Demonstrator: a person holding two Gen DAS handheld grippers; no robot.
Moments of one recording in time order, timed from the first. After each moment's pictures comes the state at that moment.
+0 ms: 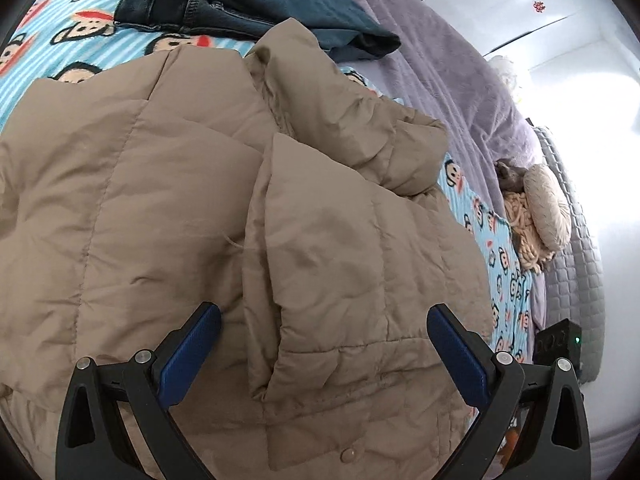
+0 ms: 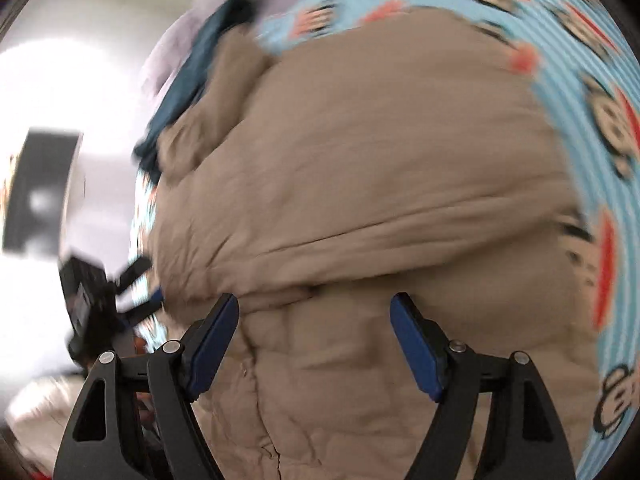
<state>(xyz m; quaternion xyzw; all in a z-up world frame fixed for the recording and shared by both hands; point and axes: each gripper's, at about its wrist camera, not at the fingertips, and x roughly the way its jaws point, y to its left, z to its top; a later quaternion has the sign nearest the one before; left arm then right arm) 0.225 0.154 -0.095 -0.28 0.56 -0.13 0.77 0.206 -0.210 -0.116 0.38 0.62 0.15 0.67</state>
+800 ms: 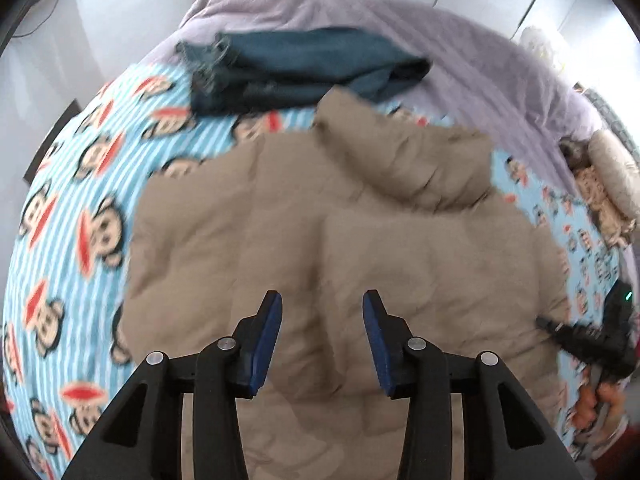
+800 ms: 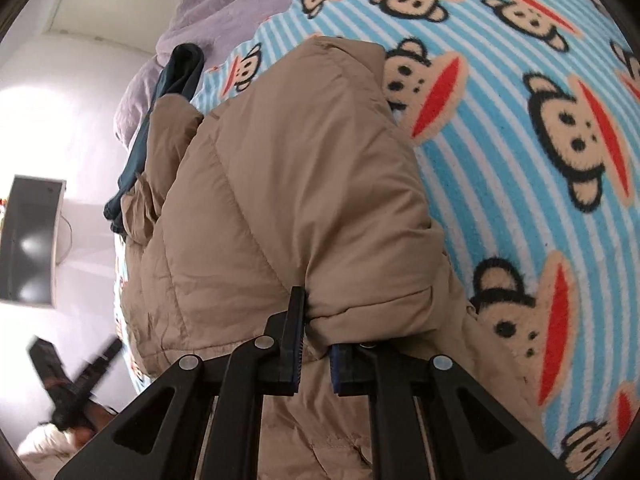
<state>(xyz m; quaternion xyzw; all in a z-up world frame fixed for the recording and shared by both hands) 0.201 0.164 -0.034 -0.11 0.53 -0.02 0.84 0.224 -0.226 -0.137 0.35 0.60 0.11 0.71</state>
